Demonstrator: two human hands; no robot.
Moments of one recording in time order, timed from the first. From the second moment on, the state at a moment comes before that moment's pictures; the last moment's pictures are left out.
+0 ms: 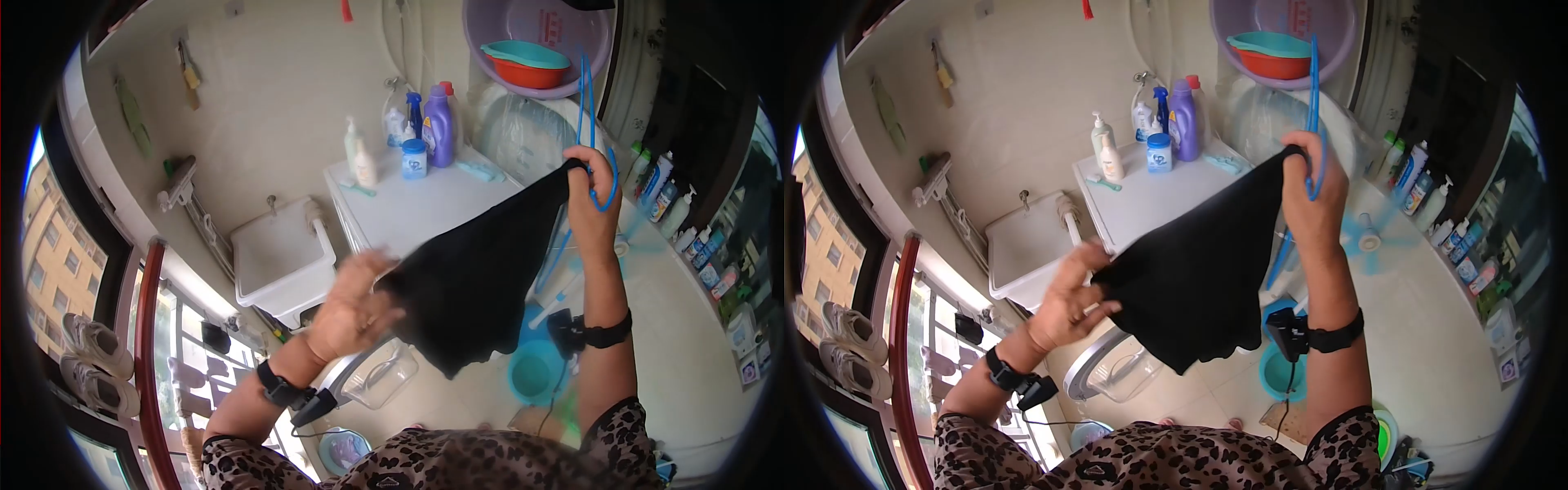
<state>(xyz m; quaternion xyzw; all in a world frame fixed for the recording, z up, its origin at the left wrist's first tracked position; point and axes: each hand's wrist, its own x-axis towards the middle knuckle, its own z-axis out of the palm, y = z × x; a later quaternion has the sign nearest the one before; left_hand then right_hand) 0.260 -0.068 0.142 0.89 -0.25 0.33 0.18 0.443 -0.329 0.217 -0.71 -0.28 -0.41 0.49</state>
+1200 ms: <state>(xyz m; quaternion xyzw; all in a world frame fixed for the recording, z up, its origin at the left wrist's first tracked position) 0.321 -0.055 0.216 0.95 -0.16 0.19 0.18 0.343 -0.371 0.189 -0.61 -0.24 0.23 0.72</state>
